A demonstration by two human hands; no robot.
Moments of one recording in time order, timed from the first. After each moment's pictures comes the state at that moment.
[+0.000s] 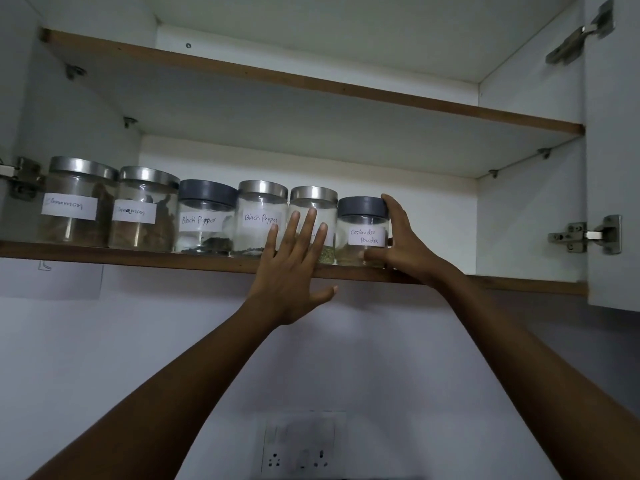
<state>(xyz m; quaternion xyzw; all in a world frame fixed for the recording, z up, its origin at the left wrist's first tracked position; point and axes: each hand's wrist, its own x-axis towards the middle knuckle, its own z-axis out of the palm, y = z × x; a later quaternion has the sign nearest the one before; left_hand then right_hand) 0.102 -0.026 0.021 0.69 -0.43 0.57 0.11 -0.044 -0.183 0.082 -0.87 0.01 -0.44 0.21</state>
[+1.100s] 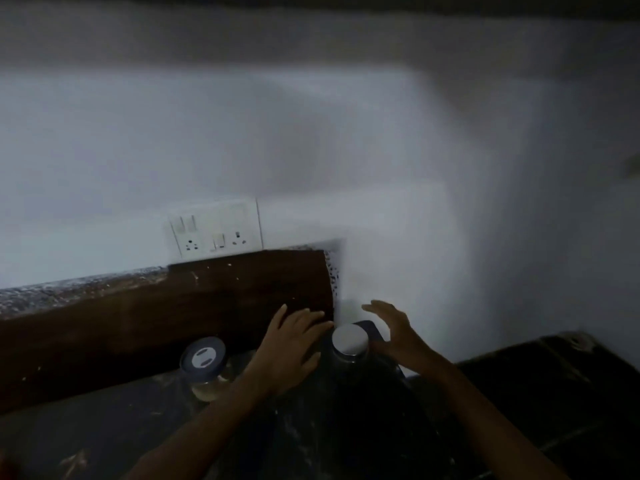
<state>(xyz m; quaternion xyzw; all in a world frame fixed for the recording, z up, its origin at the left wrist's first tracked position) -0.055 -0.125 -0.369 0.75 -0.66 0.08 0.05 -0.220 -0.294 -0.388 -0.88 0.27 -0.15 0.37</state>
